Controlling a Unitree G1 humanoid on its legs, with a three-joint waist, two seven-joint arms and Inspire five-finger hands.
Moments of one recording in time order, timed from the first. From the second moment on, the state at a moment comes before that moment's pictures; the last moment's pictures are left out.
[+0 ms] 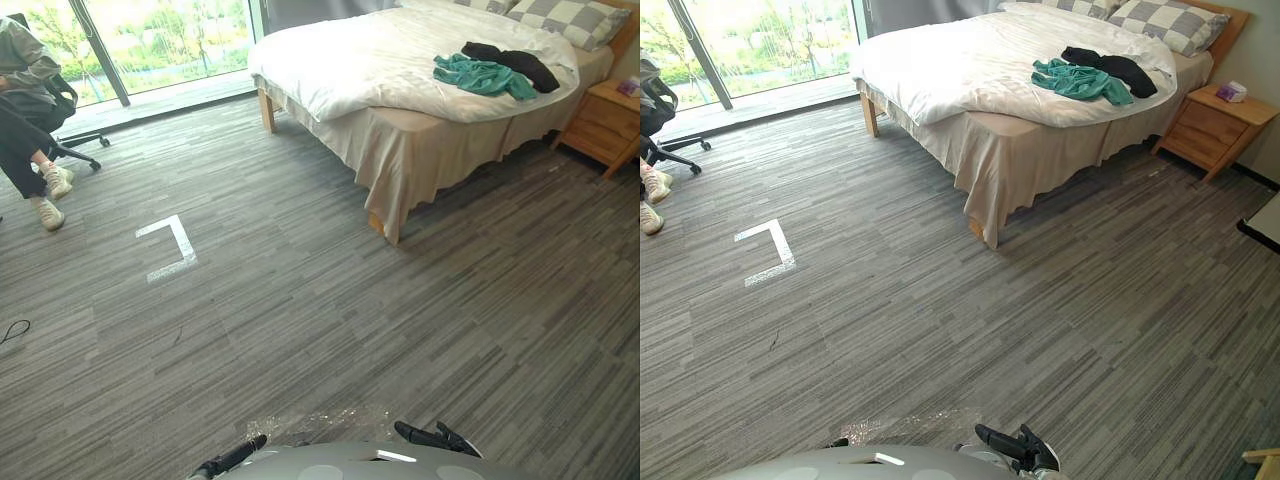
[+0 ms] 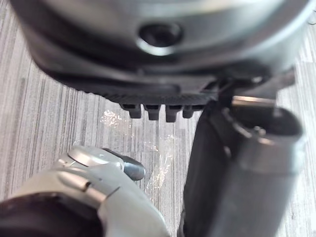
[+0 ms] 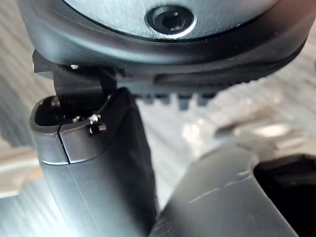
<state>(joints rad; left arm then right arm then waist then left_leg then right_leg) 0.19 0.13 0.12 1.06 -0.42 0.15 0.02 0.18 -0.11 -0.17 1.06 0.20 -0.03 0.14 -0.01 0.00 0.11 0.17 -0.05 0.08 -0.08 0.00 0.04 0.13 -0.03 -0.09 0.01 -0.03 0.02</state>
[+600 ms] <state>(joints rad) 0.18 0.14 0.11 1.06 -0.33 0.15 0.04 0.16 -0.08 -0.23 1.06 0.20 -0.03 0.15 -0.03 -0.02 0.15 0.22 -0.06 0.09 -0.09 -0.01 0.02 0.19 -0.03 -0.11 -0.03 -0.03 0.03</state>
